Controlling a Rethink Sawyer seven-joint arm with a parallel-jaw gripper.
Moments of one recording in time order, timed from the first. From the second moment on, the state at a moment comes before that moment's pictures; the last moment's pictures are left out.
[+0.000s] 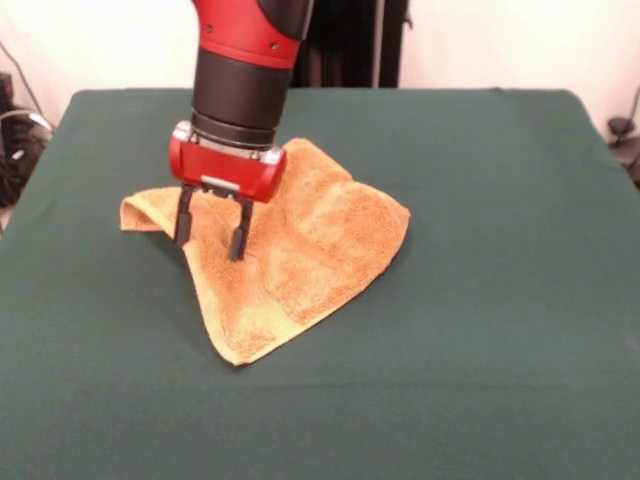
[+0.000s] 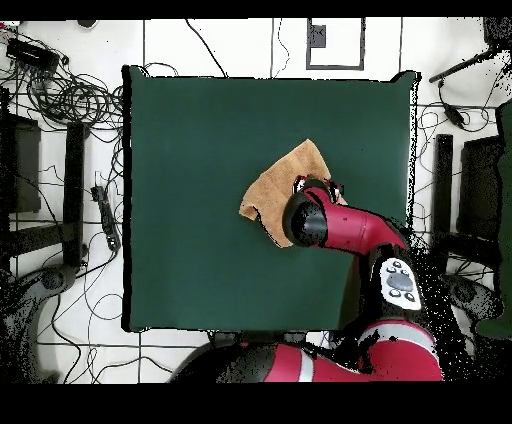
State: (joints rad) arm -0.25 -0.43 -0.13 1.55 -0.17 0.05 1.80
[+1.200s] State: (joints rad) arm -0.07 -0.64 -0.15 1.62 -0.13 0.08 1.80
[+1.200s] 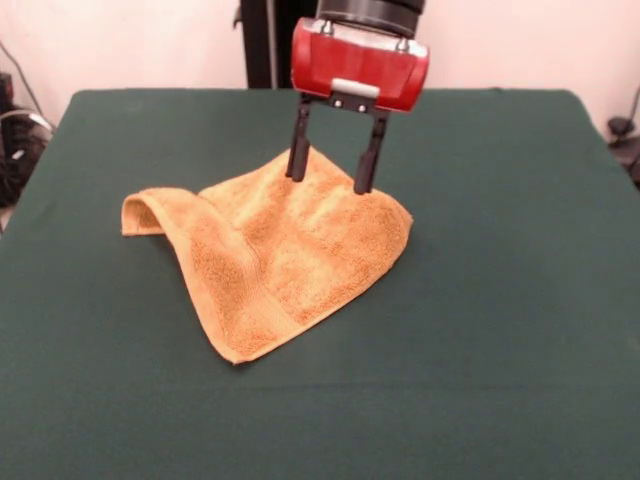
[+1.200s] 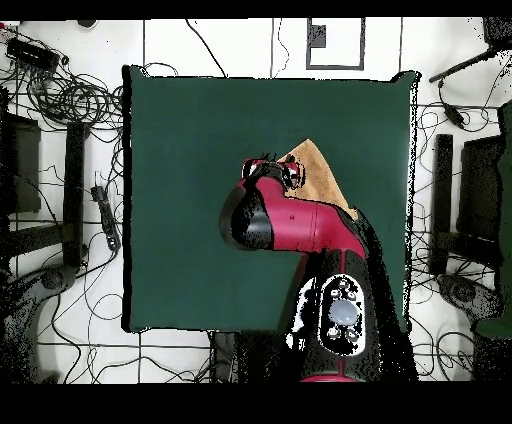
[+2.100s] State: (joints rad) arm 0.00 -0.43 -0.22 1.68 -0.06 0.07 1.80
